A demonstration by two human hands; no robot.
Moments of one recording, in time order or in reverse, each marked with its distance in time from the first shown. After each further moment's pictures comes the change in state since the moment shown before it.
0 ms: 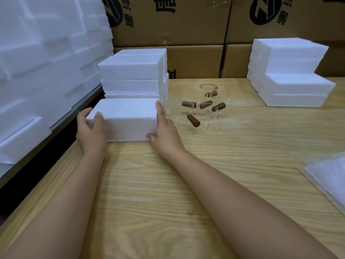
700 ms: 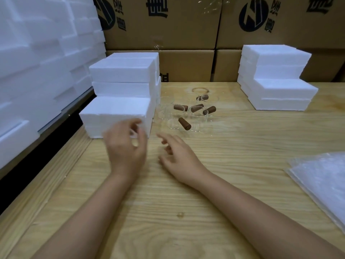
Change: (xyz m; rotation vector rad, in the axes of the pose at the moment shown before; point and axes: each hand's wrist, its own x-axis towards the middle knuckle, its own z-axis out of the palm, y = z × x) left_hand -0.091 0.041 0.034 0.224 -0.067 0.755; right_hand -0.061 0.027 -0.046 -0.003 -0.085 -0.157
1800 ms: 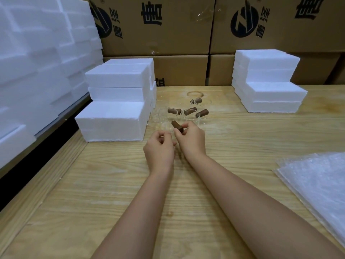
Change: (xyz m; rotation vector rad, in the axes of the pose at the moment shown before) left_hand -0.014 0.067 0.066 -0.485 -0.175 -0.908; right_hand 0.040 0.032 -0.025 0.107 0.468 0.411
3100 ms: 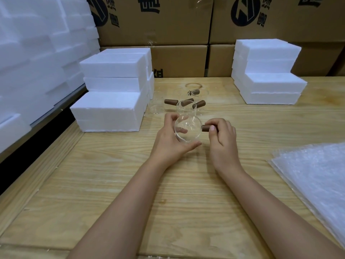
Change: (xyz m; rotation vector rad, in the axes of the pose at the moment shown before) left_hand -0.010 0.000 0.000 0.252 -0.506 0.372; right_hand -0.047 0.027 -0.080 0.004 0.131 -0.323
